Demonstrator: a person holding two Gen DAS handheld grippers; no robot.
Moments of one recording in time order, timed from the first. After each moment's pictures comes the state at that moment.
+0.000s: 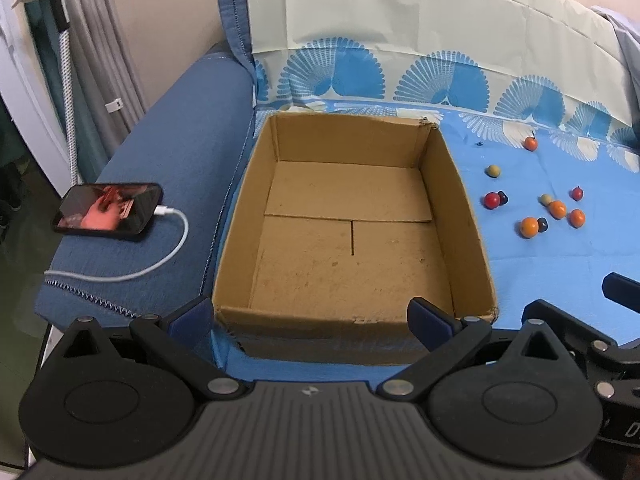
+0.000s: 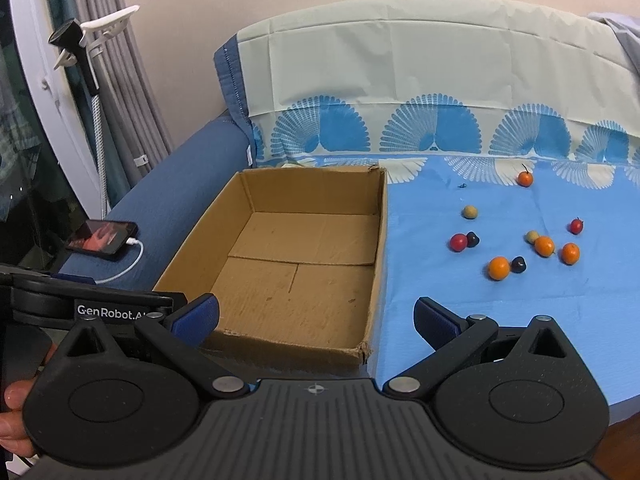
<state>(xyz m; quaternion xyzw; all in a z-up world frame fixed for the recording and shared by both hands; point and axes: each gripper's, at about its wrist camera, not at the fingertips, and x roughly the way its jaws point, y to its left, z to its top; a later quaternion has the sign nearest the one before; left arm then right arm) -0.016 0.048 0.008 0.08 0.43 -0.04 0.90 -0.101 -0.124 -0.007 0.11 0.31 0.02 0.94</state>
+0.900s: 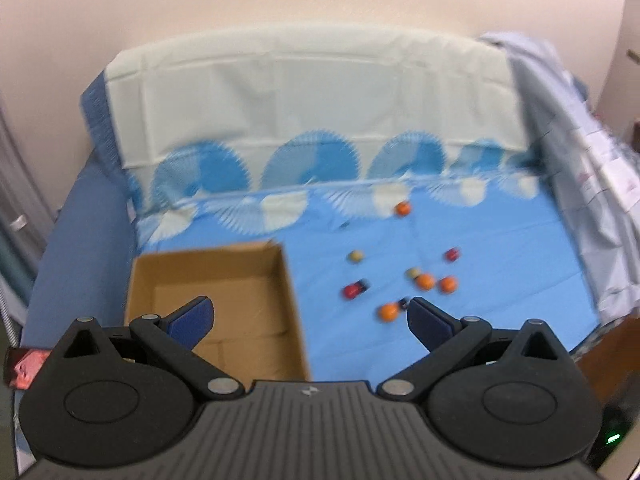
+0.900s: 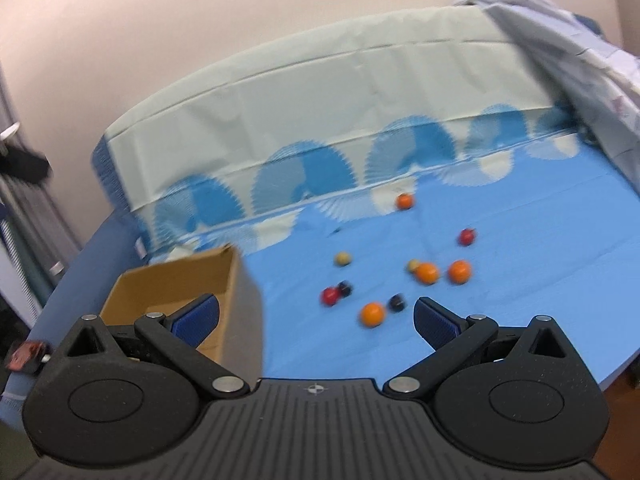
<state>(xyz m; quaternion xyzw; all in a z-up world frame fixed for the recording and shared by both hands) 0.031 -0.108 0.179 0.09 0.40 -0.20 0.89 -0.109 -0.292 0.007 0.19 0.24 -0.12 0.94</state>
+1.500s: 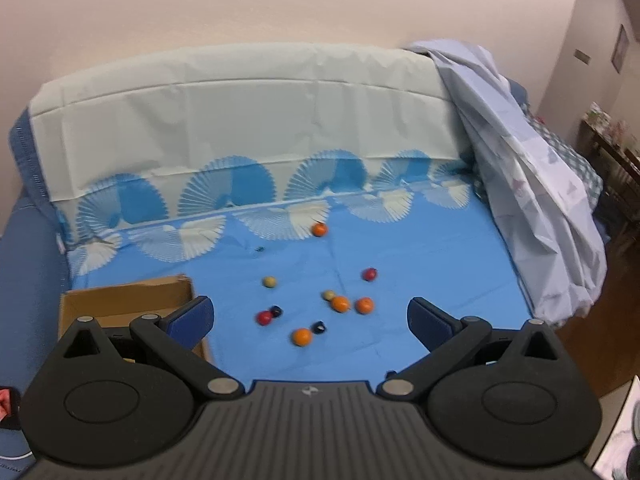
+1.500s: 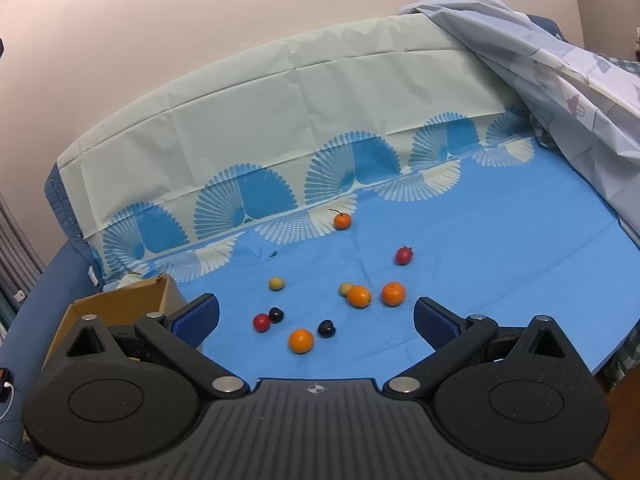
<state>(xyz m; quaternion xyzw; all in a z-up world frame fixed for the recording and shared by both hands) 0.021 -0.195 0.215 0.07 0.40 -0.28 0.87 -0.120 -0.360 -0.010 0.20 0.23 -0.17 0.94</state>
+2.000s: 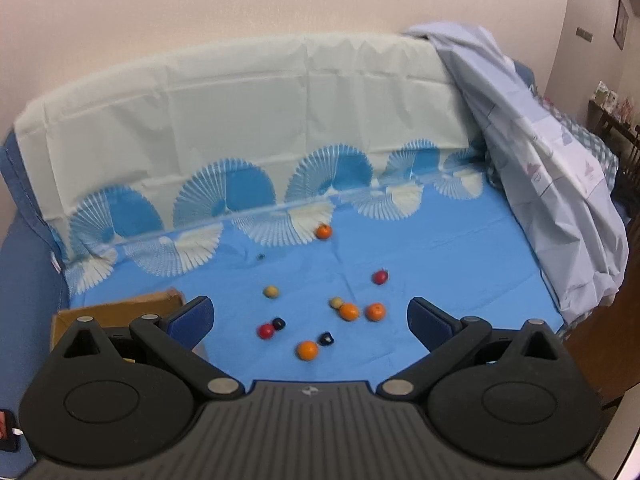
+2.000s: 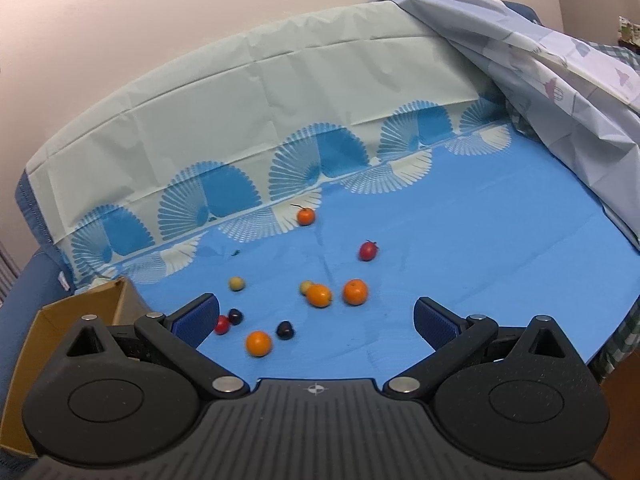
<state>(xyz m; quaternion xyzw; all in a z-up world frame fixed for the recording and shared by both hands) 0.040 -0.247 0.165 0.10 0.39 -0.27 0.87 -0.114 -0.405 -0.042 0.21 0.24 -0.20 0.93</state>
